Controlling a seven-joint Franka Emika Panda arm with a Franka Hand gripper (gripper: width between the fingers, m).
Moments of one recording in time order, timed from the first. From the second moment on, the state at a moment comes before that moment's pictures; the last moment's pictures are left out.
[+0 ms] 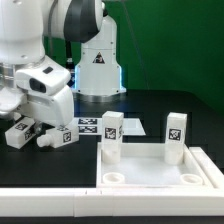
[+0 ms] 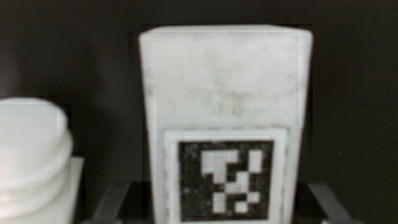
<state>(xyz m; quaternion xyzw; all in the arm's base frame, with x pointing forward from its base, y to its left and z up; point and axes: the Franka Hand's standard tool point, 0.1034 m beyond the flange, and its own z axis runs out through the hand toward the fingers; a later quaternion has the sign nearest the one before) 0.408 -0.170 0.020 -0.25 -0.96 0.05 0.15</state>
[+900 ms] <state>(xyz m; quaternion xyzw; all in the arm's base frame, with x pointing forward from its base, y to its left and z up) 0.397 -0.192 0.018 -0.29 -0.95 0.05 0.15</state>
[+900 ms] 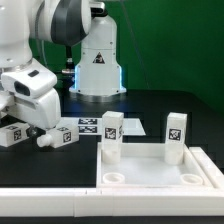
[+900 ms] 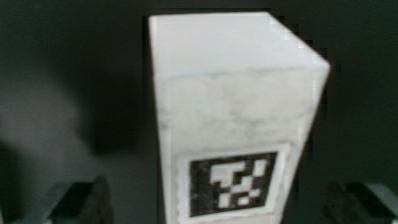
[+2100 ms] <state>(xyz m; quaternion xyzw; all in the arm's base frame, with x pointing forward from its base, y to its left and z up) 0.463 -0.185 0.066 -0.71 -0.69 0.10 0.03</state>
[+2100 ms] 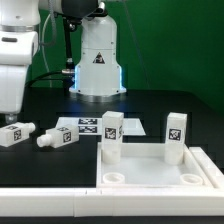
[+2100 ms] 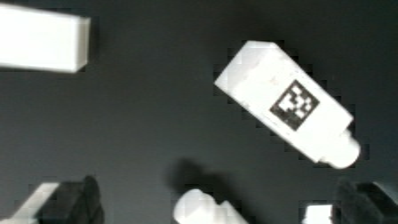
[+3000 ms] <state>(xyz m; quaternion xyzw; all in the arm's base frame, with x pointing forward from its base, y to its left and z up) 0.475 -0.175 0.060 -0.98 -0.18 0.10 0.00</state>
